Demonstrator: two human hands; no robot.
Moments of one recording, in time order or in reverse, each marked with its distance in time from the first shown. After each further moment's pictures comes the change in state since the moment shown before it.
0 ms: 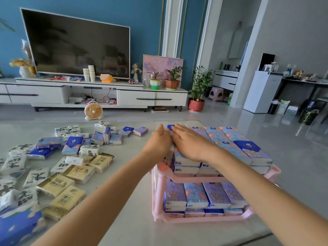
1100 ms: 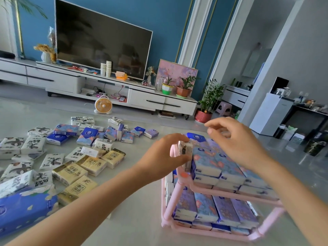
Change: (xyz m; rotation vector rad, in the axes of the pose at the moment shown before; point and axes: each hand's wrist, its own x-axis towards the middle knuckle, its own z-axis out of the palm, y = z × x) left_hand -0.037 -0.027 -0.051 0.133 -0.053 0.401; right_hand -0.026 -0.001 -0.037 0.251 0.439 -0.209
